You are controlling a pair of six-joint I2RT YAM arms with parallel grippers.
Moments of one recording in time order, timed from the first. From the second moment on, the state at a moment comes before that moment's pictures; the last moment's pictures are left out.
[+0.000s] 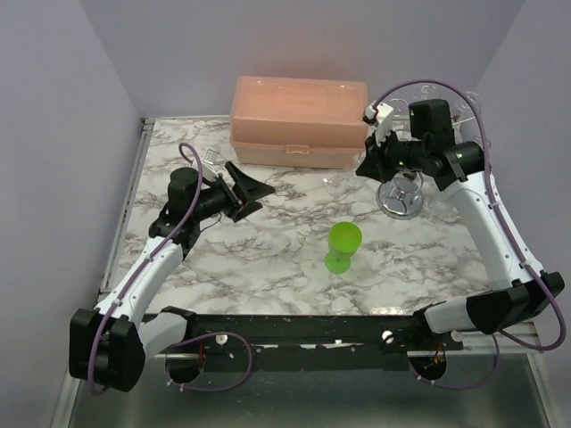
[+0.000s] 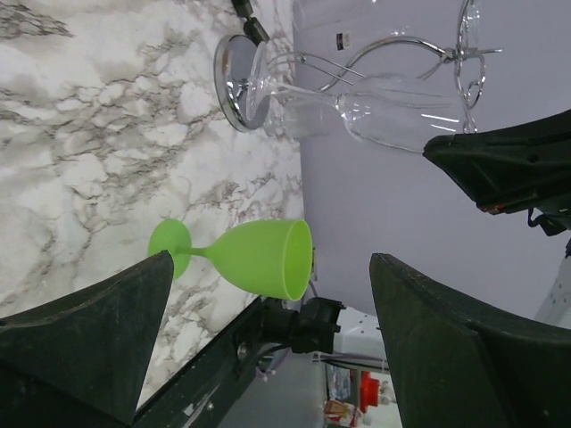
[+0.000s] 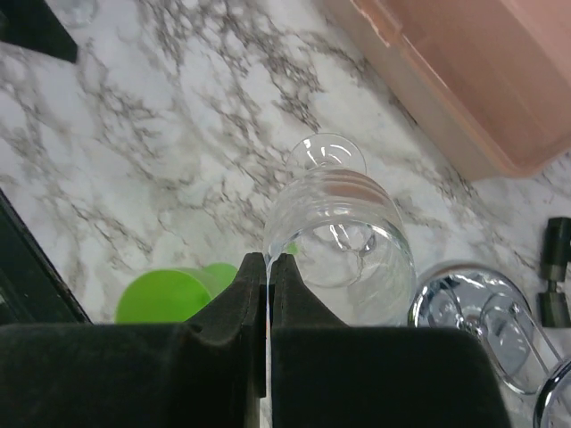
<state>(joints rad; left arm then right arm) -0.23 1.05 0.73 0.03 0.64 -1.08 0.32 1.40 1.60 -0.92 -0.46 -0.37</state>
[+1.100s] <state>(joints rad) -0.38 1.30 1.17 -0.10 0.52 -0.92 0.26 1.39 1.70 -0.54 -0.89 0.22</state>
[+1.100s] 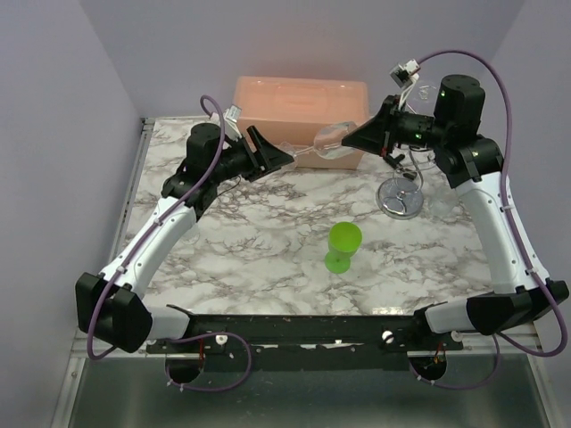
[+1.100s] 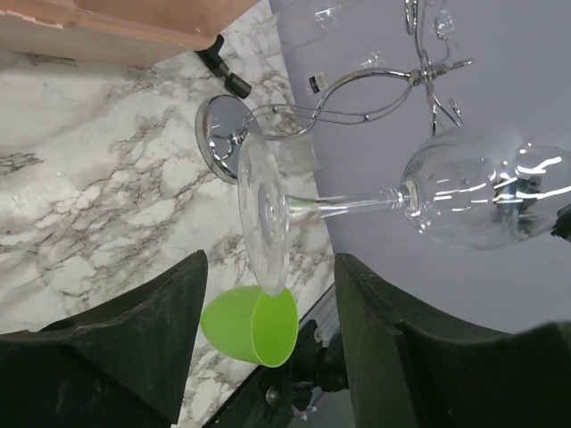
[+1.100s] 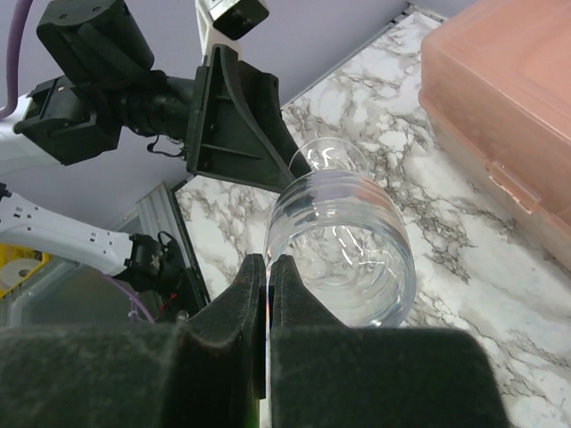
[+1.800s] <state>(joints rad) -0.42 1.38 1.33 -0.26 0.43 -0.74 0.24 1.36 1.63 -0.53 -0.93 0.23</state>
